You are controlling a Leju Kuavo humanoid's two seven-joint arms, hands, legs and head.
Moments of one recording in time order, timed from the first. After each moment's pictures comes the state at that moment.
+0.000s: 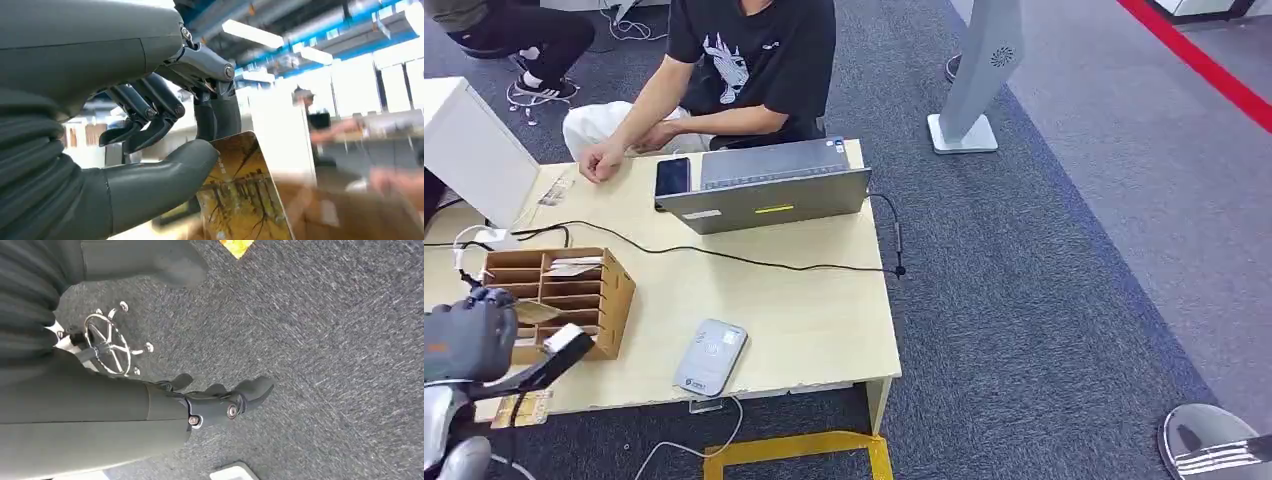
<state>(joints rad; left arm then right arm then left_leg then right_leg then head) -0.25 0.47 -0.25 -1.25 -1.16 0.37 0.07 -0.02 0.33 -1.23 -0.70 0.70 -0.33 0.14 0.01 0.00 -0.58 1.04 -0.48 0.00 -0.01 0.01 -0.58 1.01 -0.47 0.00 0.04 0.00</state>
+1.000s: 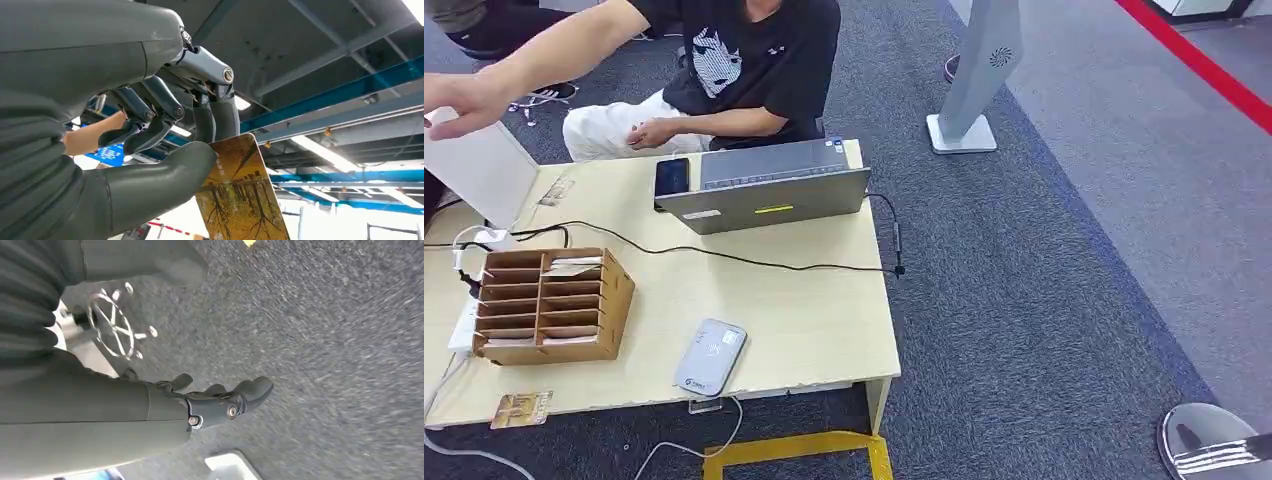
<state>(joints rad) -0.64 0.63 -0.08 -1.31 -1.15 0.30 0.10 0.05 0.32 -1.03 -0.74 0.67 -0.35 0.22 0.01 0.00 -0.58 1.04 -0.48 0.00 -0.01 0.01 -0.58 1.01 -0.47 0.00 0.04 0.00</state>
